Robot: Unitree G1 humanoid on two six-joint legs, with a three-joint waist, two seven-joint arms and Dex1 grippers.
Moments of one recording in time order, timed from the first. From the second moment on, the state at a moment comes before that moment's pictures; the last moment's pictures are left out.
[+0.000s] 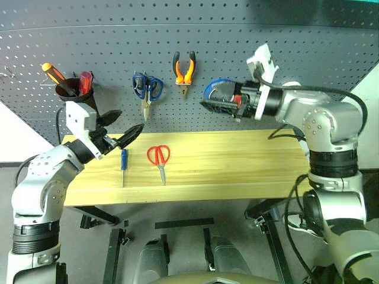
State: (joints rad) left arm -0.26 0.58 0.20 -0.27 -0.54 0.55 -0.55; right arm -0.80 -0.57 -0.01 -0.05 0.58 0.92 0.97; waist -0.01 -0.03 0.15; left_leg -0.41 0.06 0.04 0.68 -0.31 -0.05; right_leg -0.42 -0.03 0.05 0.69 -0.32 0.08
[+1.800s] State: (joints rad) left arm -0.69 -0.15 0.23 0.25 -0.05 1.23 0.46; right arm -0.74 -0.67 0.15 0.37 0.25 0.24 1.44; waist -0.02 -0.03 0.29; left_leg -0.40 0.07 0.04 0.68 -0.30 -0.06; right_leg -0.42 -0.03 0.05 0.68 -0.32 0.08
